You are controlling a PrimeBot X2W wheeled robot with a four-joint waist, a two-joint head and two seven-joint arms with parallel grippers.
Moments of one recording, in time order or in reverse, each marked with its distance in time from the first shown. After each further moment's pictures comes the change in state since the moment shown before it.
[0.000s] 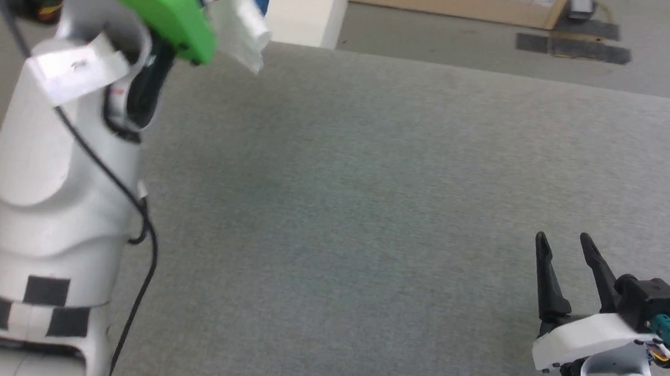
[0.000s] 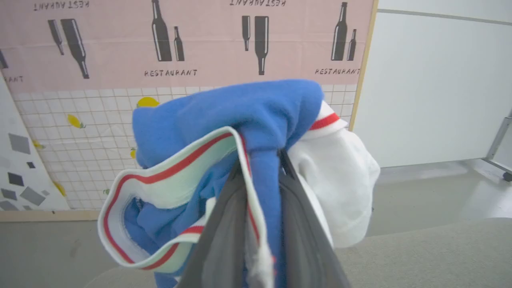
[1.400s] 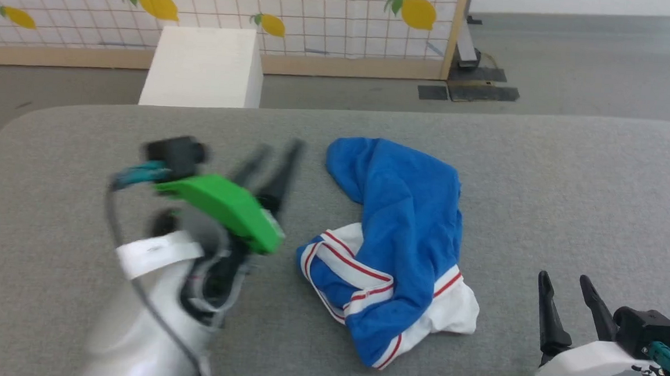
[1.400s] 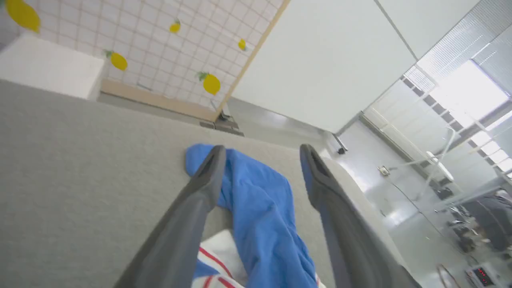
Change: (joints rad) left arm 0.458 -0.092 -0.168 0.004 -0.477 0.091 -0.108; right arm 0.041 -0.001 -0.029 0.127 0.043 0.000 -0.031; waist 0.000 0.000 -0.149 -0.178
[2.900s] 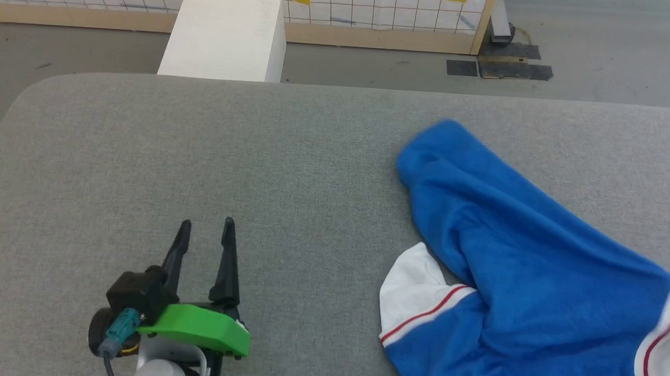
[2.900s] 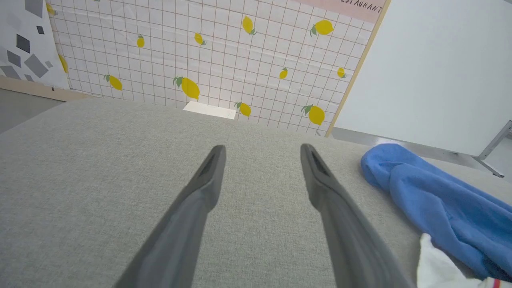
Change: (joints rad) left arm 0.393 -0.068 0.192 -0.154 0.568 0.048 -0.372; right arm -0.087 -0.271 -0.248 -0.032 -0.015 0.000 0.797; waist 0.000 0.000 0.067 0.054
